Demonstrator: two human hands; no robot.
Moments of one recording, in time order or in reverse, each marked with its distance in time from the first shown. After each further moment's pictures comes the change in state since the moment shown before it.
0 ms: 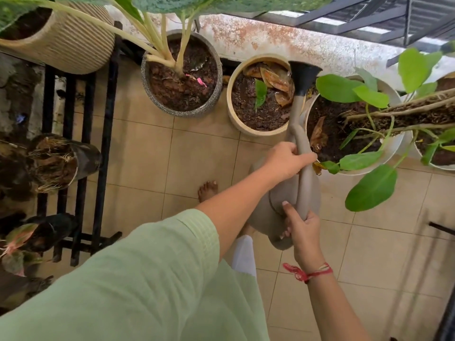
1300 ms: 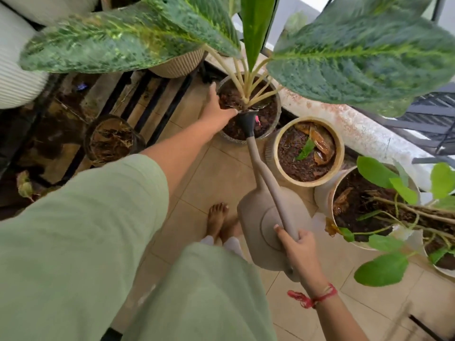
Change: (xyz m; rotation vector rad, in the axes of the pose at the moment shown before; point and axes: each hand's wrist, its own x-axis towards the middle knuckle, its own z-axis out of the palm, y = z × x) left_hand -0.025 -0.018 -0.296 -0.224 0.631 -0.011; right_hand -0.028 -0.072 0.074 -0.635 -0.302 -0.144
